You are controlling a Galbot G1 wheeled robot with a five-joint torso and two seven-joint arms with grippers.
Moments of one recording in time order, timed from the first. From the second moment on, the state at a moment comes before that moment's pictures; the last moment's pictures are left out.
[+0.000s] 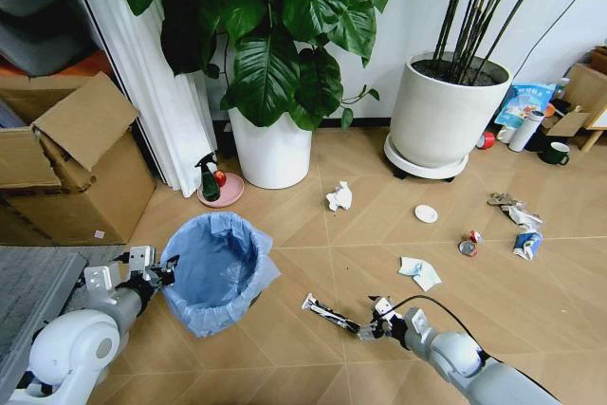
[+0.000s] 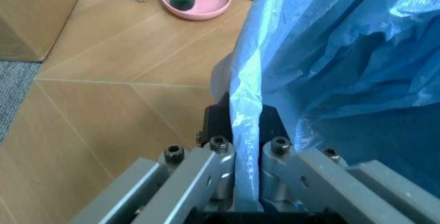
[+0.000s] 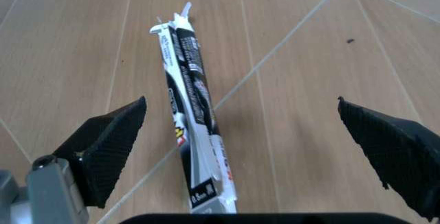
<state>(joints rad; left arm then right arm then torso) 1.44 -1.01 -0.68 -2.09 -0.78 0.68 -0.18 -1.10 0.94 -0.07 1.36 0.34 -0.04 -0.31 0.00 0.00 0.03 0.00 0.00</state>
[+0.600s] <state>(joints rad) 1.44 -1.02 -0.69 -2.10 -0.78 0.67 -0.17 -1.07 1.03 -0.07 1.25 0.26 -0.01 -0.30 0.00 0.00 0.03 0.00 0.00</state>
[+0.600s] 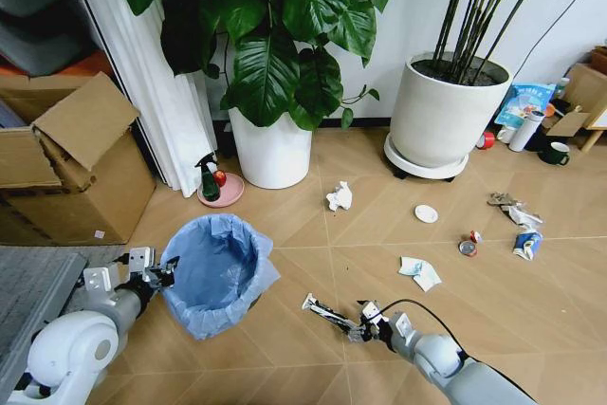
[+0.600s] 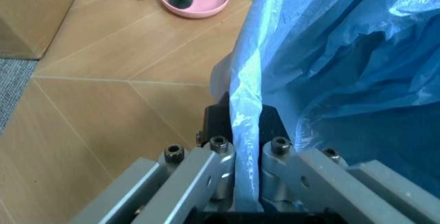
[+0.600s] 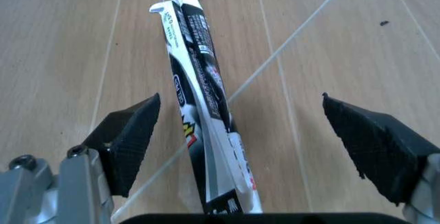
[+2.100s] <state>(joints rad) 1.36 -0.93 -0.61 -2.01 -0.82 0.69 -0.17 -1.05 1.01 0.15 1.51 0.32 0.06 -0.25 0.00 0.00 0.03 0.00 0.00</state>
